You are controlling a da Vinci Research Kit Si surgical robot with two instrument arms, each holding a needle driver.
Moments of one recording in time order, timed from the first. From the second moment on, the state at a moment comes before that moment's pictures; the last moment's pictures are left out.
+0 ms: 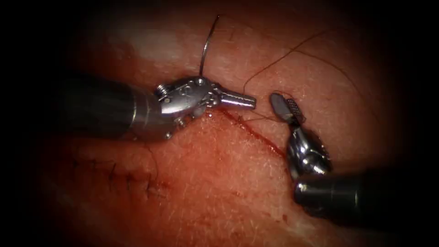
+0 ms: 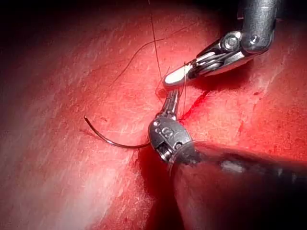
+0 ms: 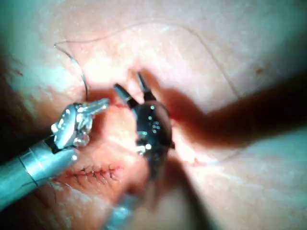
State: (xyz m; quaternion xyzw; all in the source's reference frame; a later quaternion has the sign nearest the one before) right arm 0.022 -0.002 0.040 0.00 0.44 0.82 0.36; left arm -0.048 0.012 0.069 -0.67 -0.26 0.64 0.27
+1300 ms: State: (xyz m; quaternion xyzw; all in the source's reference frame) right arm 0.023 -0.002 0.037 -0.12 0.44 0.78 0.43; left arm -0.047 0.011 0.069 -0.67 -0.27 0.64 0.26
